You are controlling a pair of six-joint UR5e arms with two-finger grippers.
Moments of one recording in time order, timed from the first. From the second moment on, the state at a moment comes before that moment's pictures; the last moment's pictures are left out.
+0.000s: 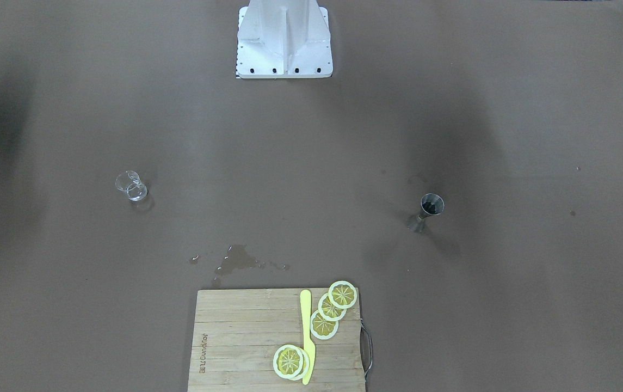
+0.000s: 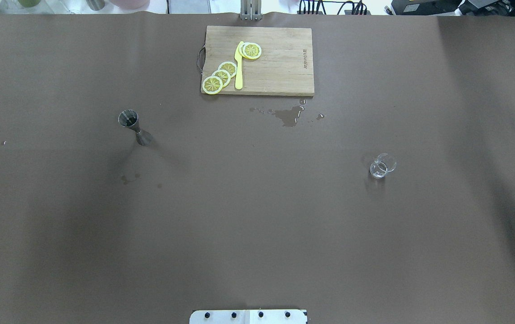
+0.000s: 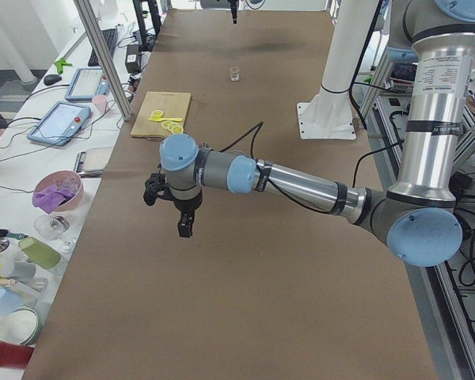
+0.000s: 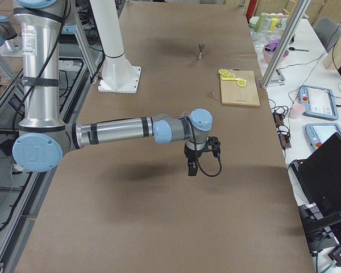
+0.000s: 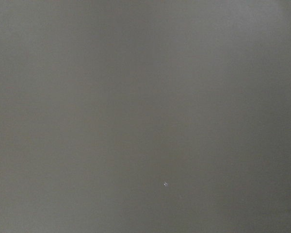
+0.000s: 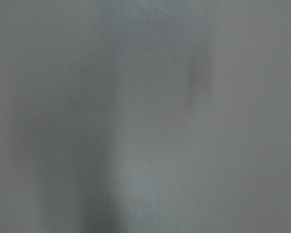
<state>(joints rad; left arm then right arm) -1.55 -1.59 -1.77 -1.46 -2.39 -0.02 1.32 -1.61 1.75 -1.56 2.26 0.17</state>
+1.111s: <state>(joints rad) -1.64 -1.45 -1.80 -1.47 -2.39 0.11 1.32 -1.61 1.75 -1.56 2.26 0.17</state>
